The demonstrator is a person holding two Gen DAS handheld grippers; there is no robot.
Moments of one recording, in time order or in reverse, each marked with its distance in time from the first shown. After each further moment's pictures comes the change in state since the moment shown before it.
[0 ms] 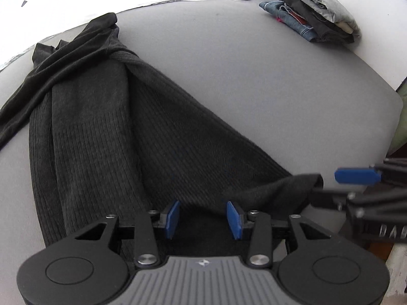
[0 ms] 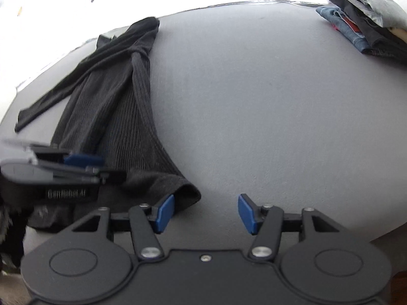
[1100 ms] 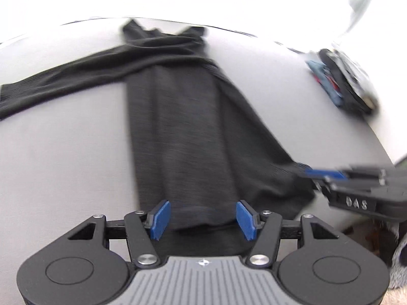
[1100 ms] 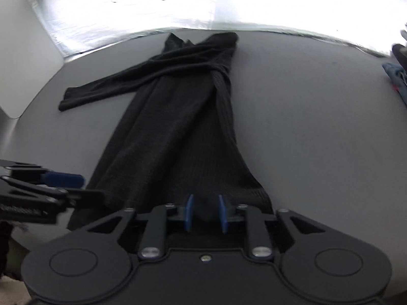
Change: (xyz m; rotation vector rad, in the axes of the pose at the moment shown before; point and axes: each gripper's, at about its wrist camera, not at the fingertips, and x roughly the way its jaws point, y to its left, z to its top) left arm -0.090 0.101 -0.052 -0.381 -0.114 0.003; right arm 0.000 0.083 0.036 -0.254 -0.007 0.036
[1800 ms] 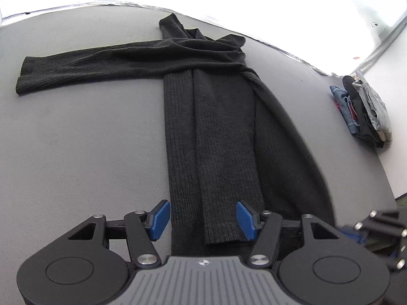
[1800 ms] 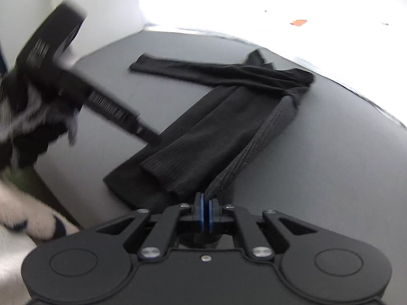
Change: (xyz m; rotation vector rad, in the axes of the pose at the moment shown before) left arm 0.005 0.039 0.018 -0.131 0.003 0.002; right arm -0.019 0.069 -0.038 -0.567 -0.016 0.159
